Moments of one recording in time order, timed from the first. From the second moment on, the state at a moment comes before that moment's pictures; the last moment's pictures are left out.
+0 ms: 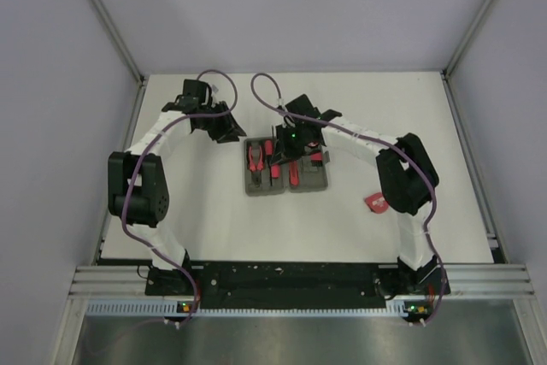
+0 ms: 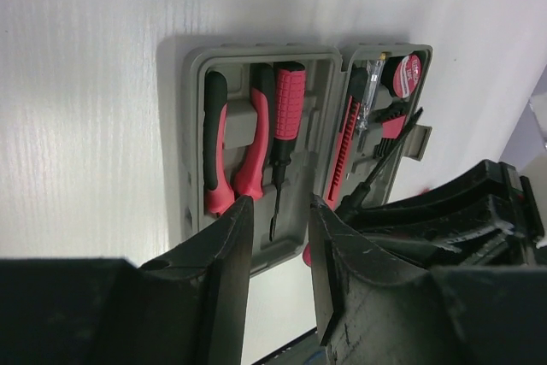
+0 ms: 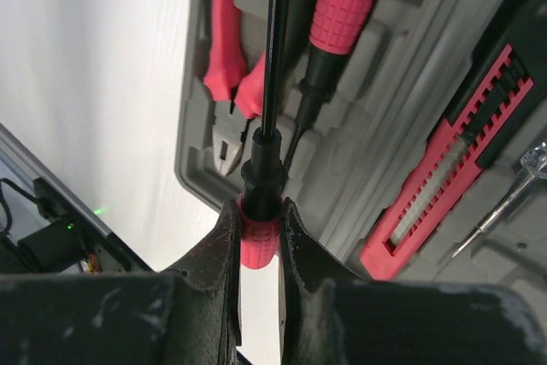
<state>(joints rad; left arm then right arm) -0.13 1.78 1.37 -0.55 0.46 -0.60 0.66 2.01 1.56 -0.49 -0.38 0.50</state>
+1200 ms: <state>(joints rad) -0.13 1.78 1.36 -0.52 0.50 -0.60 0.69 2.14 1.68 -0.71 -0.25 0.48</state>
